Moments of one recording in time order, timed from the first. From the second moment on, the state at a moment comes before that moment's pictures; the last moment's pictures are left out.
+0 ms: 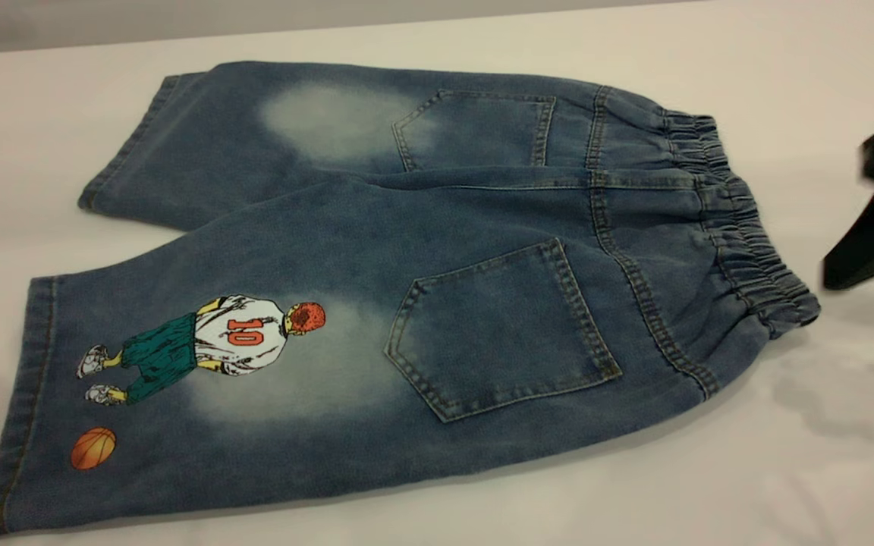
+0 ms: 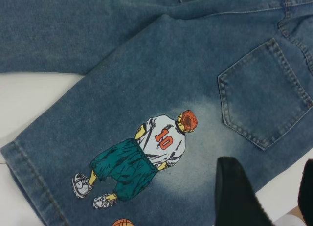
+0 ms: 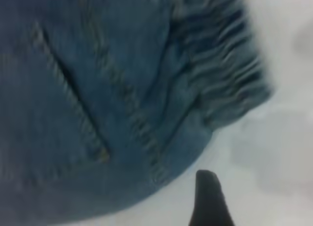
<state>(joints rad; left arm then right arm) 0.01 1.14 -0.69 -0.69 0.80 0.71 0.11 1.61 -0.44 1.15 0.33 -0.72</state>
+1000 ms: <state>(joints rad) -0.07 1.14 -0.69 -0.71 0.77 0.75 -0.16 2.03 -0.48 1.75 0.76 -1.45</state>
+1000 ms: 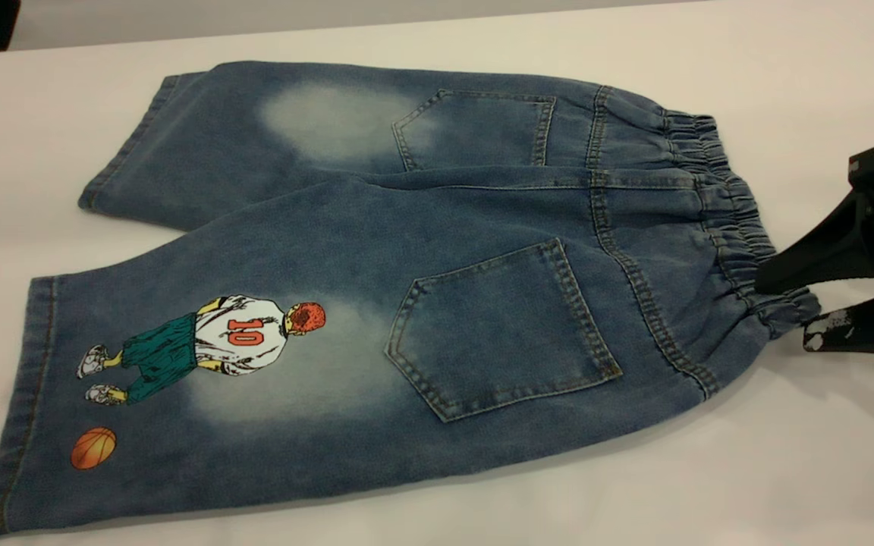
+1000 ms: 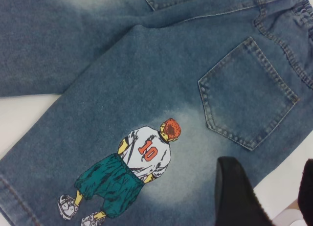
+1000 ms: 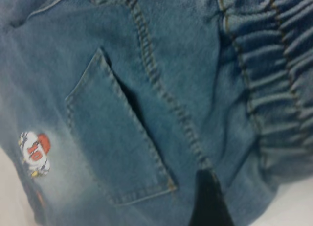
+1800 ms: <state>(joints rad) -0.07 1.14 -0.69 -0.71 0.77 0.75 -0.16 2.22 -0.60 1.74 0.85 -1.47</state>
